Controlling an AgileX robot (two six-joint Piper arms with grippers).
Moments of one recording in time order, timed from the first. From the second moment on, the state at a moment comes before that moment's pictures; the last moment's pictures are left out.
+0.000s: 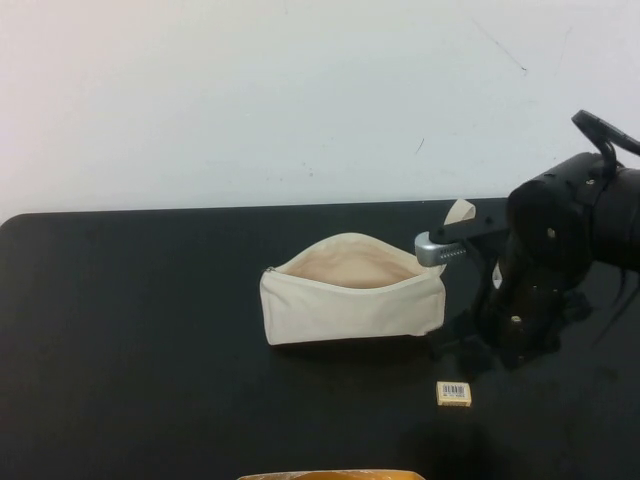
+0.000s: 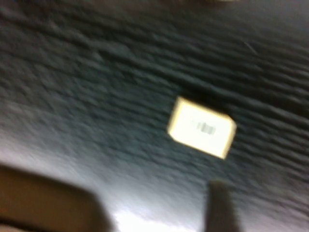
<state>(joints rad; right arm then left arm) 0.55 1.83 -1.31 -0.04 0.94 0.25 0.00 -0.01 0.02 -0.06 0.37 -0.06</state>
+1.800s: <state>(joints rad) 0.54 1.65 -1.32 0.33 0.63 -0.22 0.00 -0.01 0.02 -0.09 0.37 -0.06</state>
